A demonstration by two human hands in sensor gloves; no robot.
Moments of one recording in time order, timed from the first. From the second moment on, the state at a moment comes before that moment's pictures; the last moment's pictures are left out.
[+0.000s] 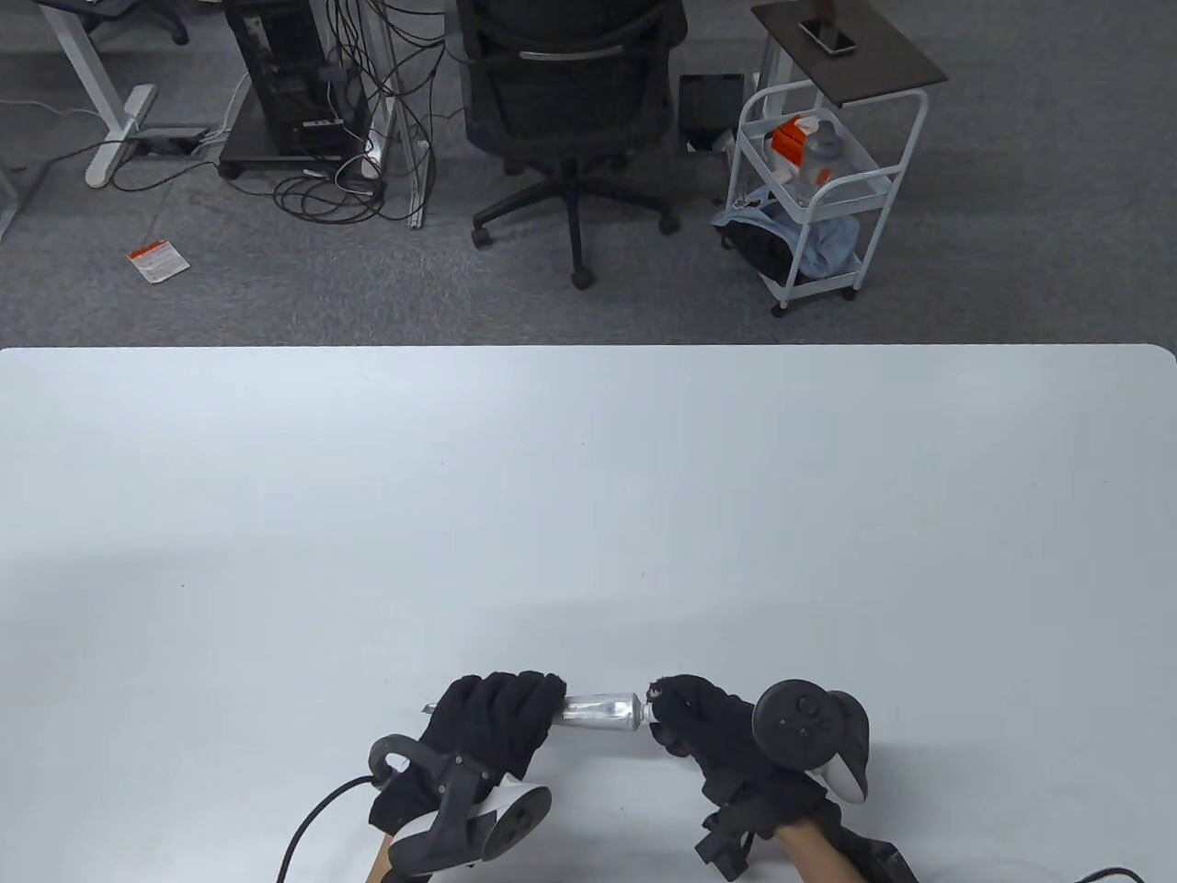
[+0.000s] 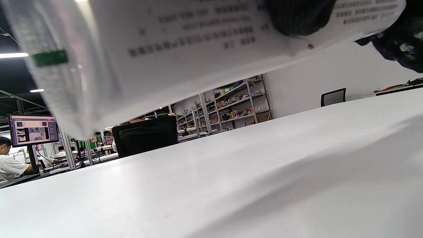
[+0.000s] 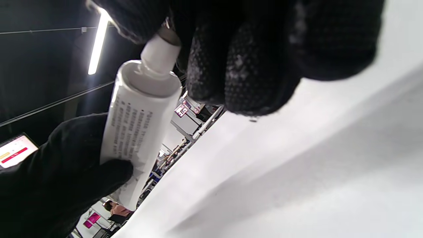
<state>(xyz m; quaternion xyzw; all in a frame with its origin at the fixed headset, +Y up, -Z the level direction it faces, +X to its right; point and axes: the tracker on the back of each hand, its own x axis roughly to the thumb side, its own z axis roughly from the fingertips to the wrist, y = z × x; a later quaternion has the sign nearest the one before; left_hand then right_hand) -0.134 -0.730 -0.181 0.15 -0.25 -0.09 0.95 0.126 -0.742 -0.218 0.19 0.01 0.88 0.44</state>
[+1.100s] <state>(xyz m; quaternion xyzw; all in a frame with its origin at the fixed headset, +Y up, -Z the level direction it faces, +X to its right) -0.145 -0.732 -0.195 0.12 -0.18 -0.08 0.97 0.142 -0.754 -0.238 0.05 -0.01 1.00 -0.07</state>
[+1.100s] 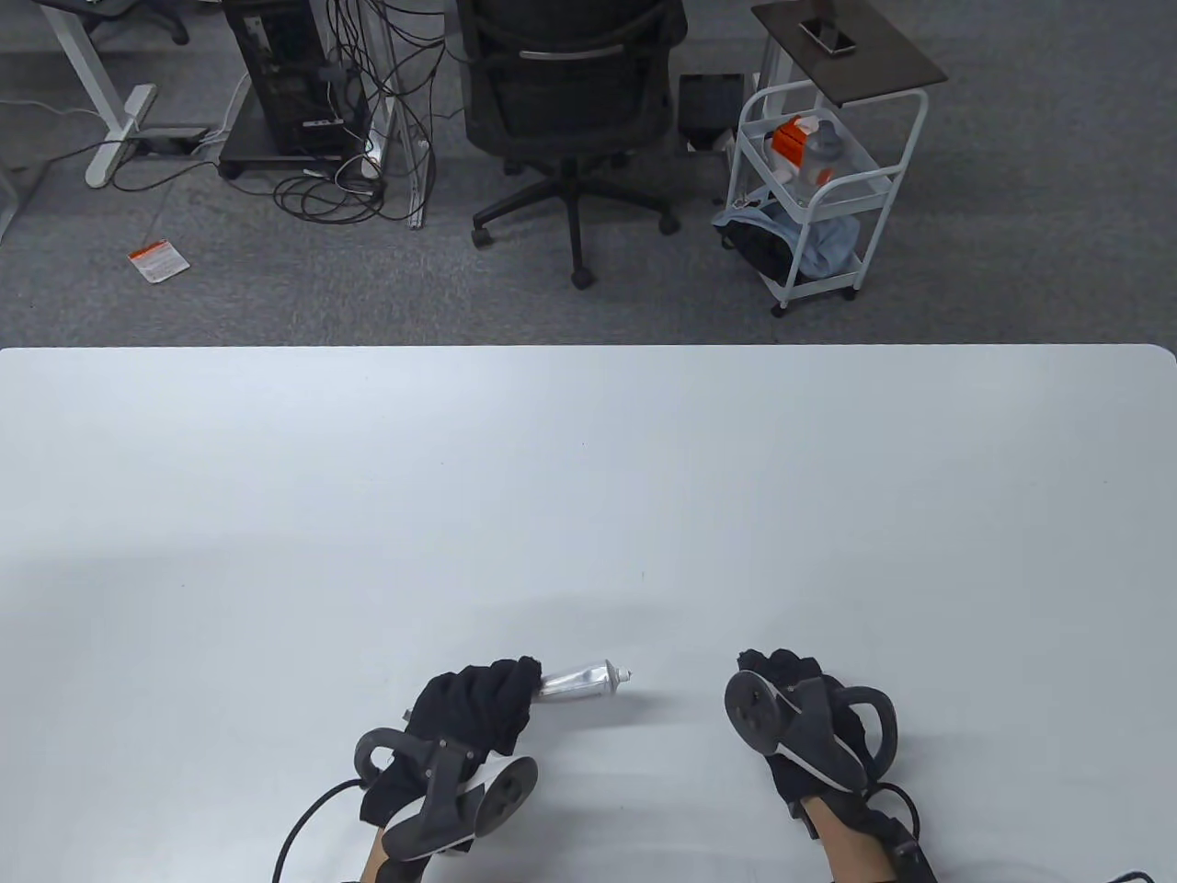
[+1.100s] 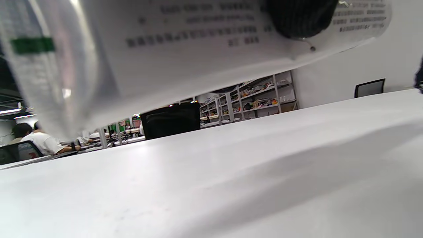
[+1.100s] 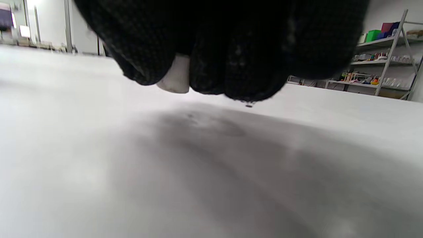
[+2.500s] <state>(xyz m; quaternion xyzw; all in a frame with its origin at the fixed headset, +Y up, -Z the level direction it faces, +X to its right) -0.162 -0.752 -0.244 -0.03 0.01 -0.13 0.99 0.150 -0.735 -0.223 0.08 -0.09 0.99 0.02</state>
